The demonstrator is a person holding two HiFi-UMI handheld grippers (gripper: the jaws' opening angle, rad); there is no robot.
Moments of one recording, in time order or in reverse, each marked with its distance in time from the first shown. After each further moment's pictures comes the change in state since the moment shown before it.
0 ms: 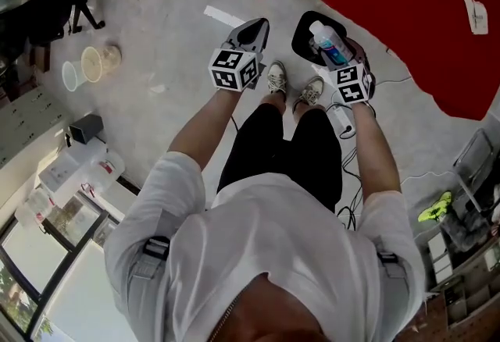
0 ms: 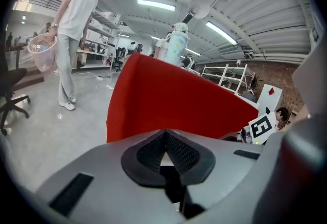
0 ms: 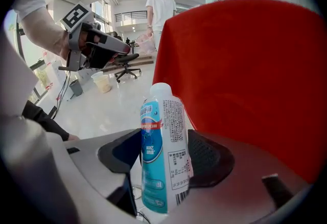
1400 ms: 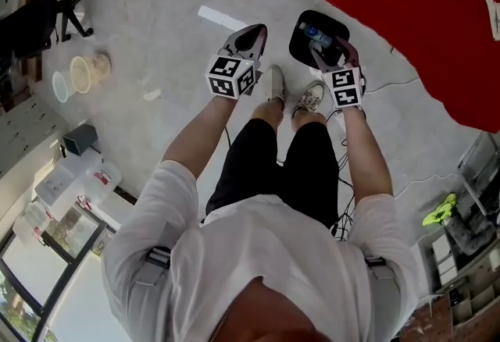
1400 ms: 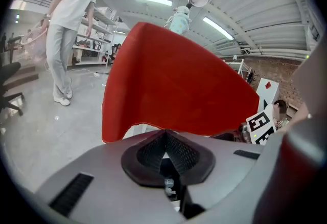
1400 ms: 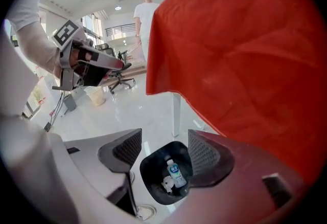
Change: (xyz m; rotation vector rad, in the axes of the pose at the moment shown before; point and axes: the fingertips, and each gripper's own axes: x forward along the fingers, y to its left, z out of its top) left arm 0.040 0.024 -0.070 0.029 0.030 -0.038; right arm 0.070 0.008 -0.028 0.133 -0.125 -0.020
